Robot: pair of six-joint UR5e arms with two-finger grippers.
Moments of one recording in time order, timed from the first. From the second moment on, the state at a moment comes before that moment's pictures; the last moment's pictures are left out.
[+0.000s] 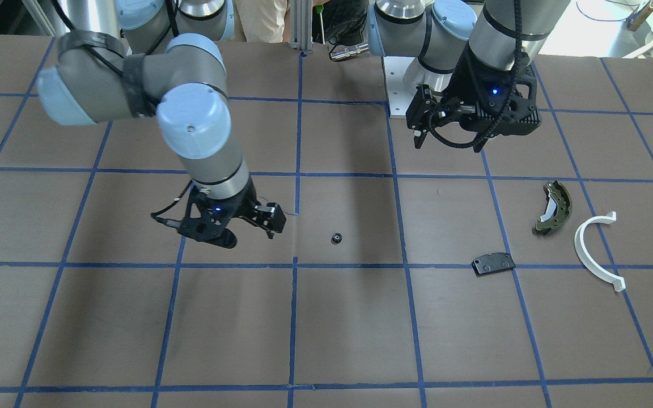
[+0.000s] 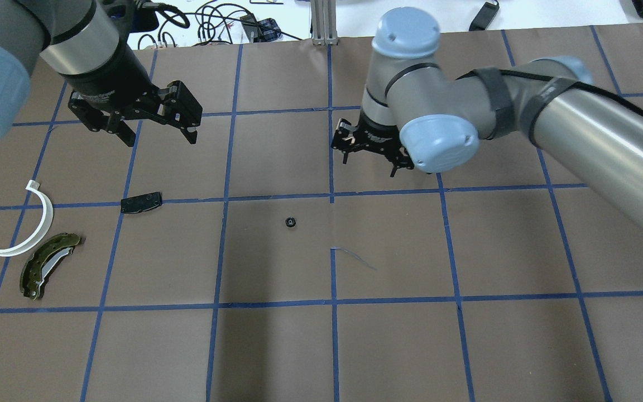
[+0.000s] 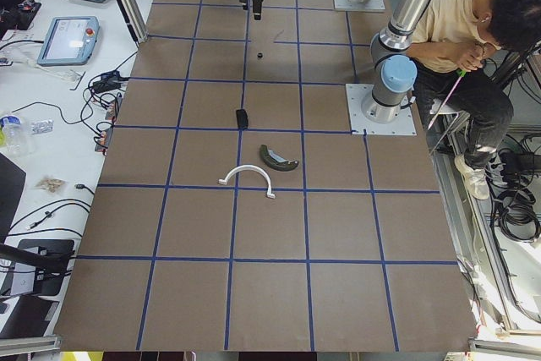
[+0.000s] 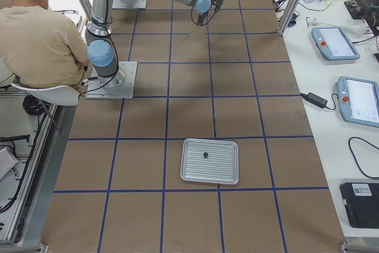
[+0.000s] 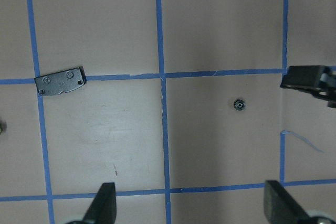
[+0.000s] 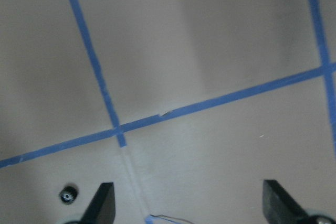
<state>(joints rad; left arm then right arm) -1.57 -1.57 -1.58 -1.57 1.53 0.02 1.74 -1.29 1.68 -1.95 -1.47 0.44</state>
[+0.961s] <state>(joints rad) -1.65 -1.81 -1.98 -0.92 1.53 -0.14 1.09 -1.39 1.67 -1.86 -1.56 -0.62</state>
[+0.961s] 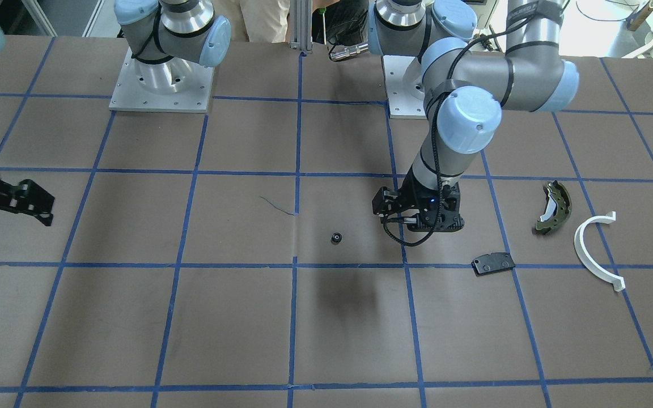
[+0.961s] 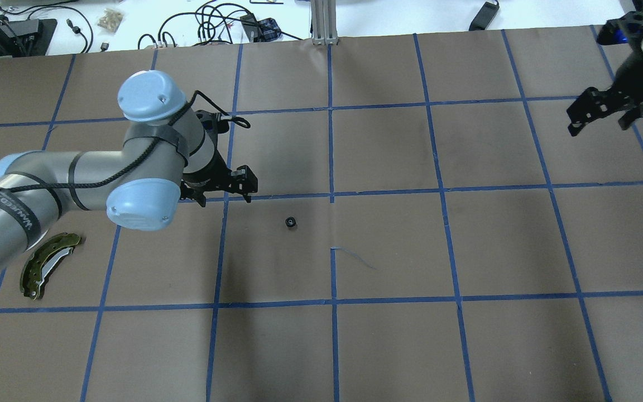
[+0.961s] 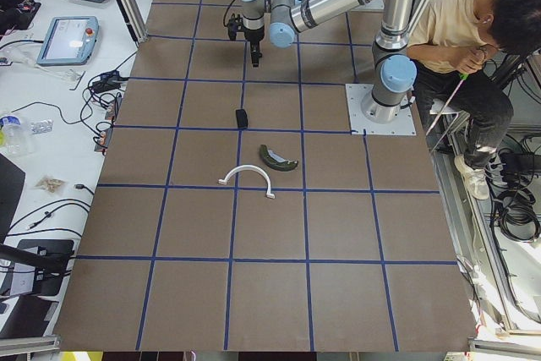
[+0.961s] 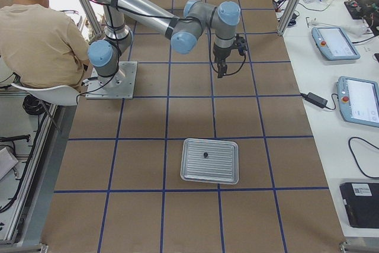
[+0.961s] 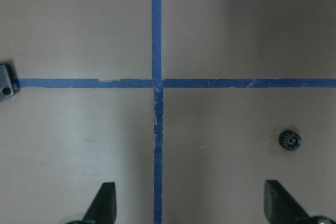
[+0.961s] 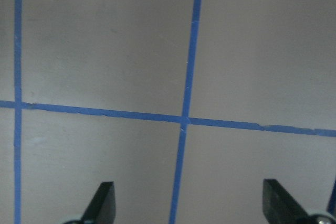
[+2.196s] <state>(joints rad) -1.82 -1.98 -2.01 -0.68 1.53 -0.32 0.72 -1.06 1.60 -2.17 -1.62 -1.14</state>
